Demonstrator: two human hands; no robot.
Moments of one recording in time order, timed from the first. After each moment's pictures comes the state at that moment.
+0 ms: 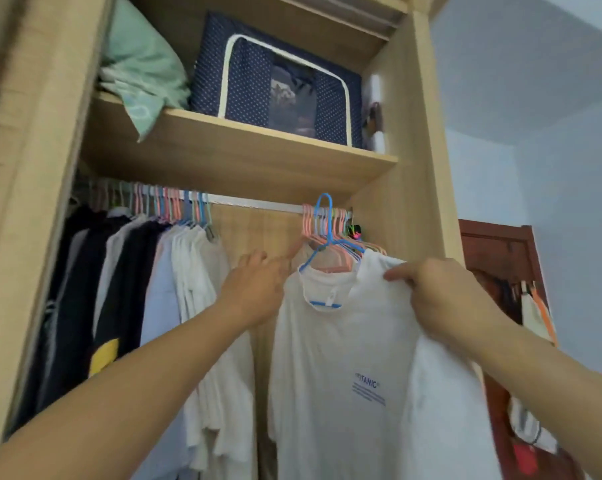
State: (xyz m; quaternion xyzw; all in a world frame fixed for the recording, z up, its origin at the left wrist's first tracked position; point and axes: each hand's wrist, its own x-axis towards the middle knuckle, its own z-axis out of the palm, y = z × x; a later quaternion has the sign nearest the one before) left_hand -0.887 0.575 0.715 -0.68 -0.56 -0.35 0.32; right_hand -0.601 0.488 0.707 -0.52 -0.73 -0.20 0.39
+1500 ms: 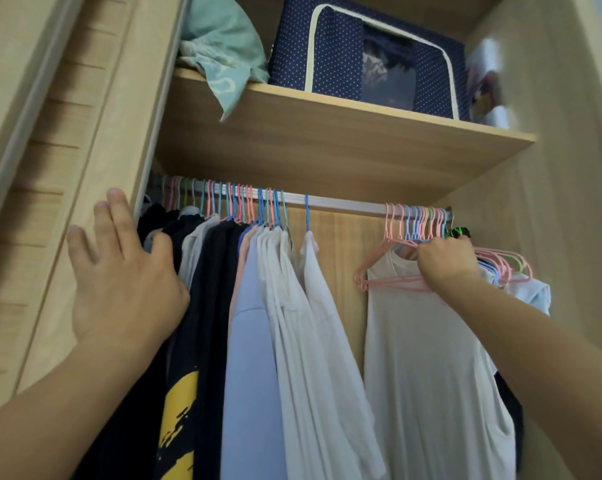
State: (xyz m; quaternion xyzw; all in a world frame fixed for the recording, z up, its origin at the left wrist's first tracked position) left_hand -1.126 0.527 0.705 -0.29 -0.63 -0.38 0.61; right_hand -0.765 0.743 0.802 -0.60 -0.60 -0.48 0.24
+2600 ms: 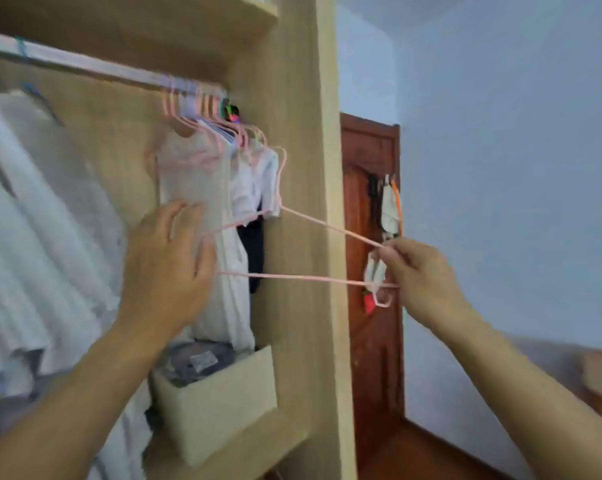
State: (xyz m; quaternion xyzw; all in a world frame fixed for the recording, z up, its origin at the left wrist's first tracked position) left_hand -0.785 0.585 0.571 -0.70 -0.38 -0.52 0.30; right_hand -0.469 0.511 0.541 -0.51 -0.62 0.00 0.59
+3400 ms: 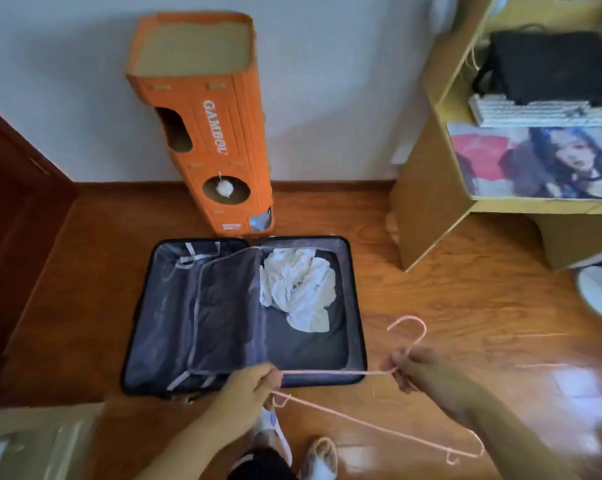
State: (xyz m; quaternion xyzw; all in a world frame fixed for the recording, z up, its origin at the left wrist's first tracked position) left_hand -0.160 0.229 -0.011 -0.82 -0.22 0.21 -0.48; right_hand 0.008 -0.055 0.029 -0.79 0.01 0.43 0.44
